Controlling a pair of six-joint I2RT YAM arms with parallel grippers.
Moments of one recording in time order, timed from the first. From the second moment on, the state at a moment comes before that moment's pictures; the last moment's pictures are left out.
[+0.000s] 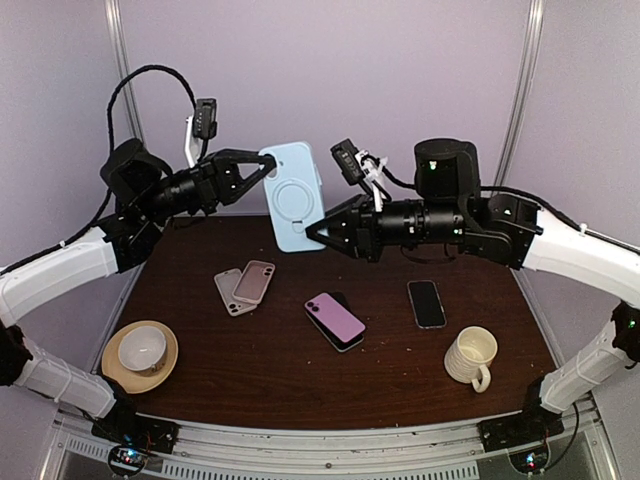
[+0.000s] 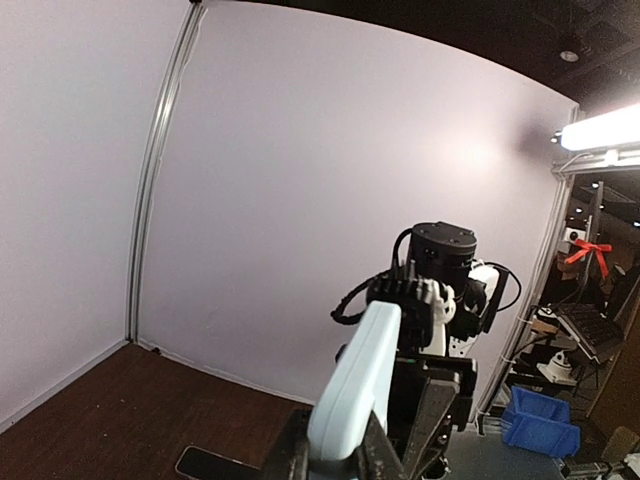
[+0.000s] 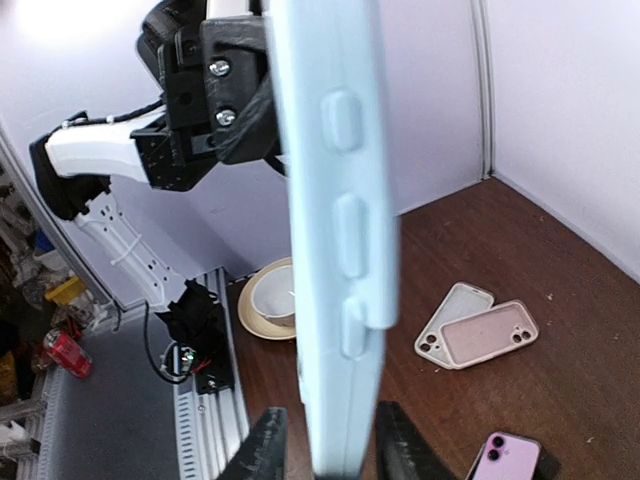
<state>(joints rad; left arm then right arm) -0.64 1.28 1.11 0.56 0.78 -0.53 1.01 1.41 1.42 -0.23 -0.29 0.19</state>
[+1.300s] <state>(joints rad) -0.66 1.30 1.39 -0.20 0.48 -0.63 1.34 1.73 1.37 0.56 1.35 -1.25</state>
